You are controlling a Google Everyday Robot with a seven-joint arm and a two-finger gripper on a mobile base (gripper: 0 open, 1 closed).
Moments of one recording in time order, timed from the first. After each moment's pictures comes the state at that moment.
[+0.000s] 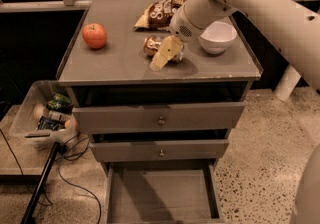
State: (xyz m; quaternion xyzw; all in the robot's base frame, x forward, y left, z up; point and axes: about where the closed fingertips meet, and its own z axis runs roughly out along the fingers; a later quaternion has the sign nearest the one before) arm 0.681 -0.031 0.877 -0.55 0.77 0.12 0.31
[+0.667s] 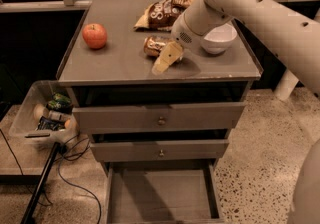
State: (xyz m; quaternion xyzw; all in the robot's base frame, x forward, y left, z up) arm 0.688 -0.039 0.855 -0.53 0.78 0.11 0.30
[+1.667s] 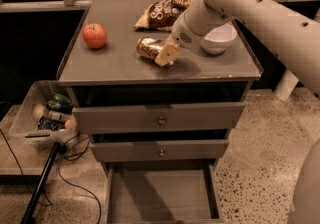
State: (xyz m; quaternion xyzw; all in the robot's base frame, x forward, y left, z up) arm 0.688 -0.039 0.855 -0.53 0.78 0.11 0.30
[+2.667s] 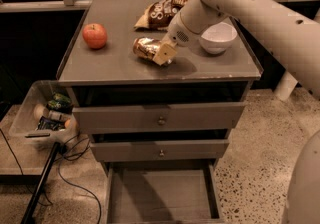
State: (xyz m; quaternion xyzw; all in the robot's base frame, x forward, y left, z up) arm 0.689 -0.031 0.857 -0.55 0.77 0.11 0.30
